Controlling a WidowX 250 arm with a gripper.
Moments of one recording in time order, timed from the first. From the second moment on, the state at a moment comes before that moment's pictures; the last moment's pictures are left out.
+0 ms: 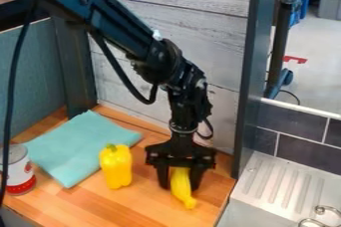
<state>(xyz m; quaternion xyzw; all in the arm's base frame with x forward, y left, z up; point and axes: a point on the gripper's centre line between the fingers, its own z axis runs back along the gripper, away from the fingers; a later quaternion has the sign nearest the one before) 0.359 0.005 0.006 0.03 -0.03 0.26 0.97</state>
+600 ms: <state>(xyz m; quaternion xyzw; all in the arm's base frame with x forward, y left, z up) 0.296 -0.007 0.062 0.03 -0.04 0.27 0.96</state>
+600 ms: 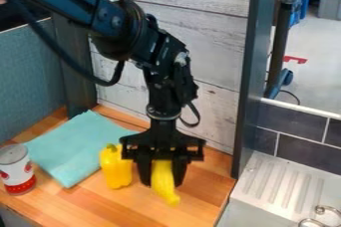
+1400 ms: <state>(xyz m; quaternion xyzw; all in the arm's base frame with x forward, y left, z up) 0.228 -0.003 0.033 0.05 -0.01 0.29 0.95</state>
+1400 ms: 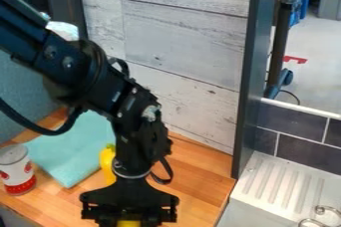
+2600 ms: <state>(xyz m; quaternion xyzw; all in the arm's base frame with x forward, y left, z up) 0.235 0.036 -0.001 0.03 -0.01 0.33 0.94</state>
